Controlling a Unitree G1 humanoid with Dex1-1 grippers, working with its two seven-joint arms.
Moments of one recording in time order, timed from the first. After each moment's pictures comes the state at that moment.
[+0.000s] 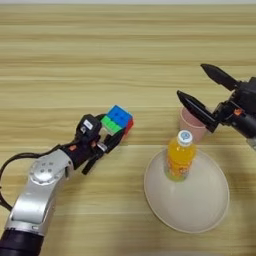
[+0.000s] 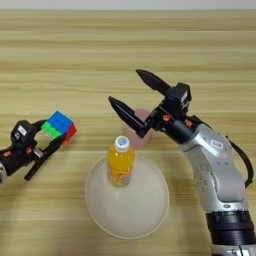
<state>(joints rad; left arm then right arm) 0.02 0.30 -0.10 -0.06 -0.12 0.11 -0.57 -0.16 -0.31 -0.03 -0.16 0.55 0.01 0.84</state>
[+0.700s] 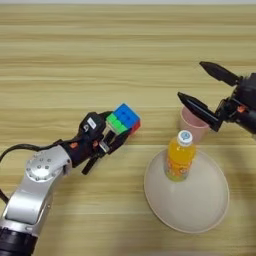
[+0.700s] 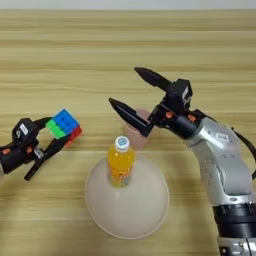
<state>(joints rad) -0.01 0.37 -0.12 -0.20 -0.14 0.18 -0.64 -0.23 -0.39 -0.03 -0.14 0.55 0.04 0.92</state>
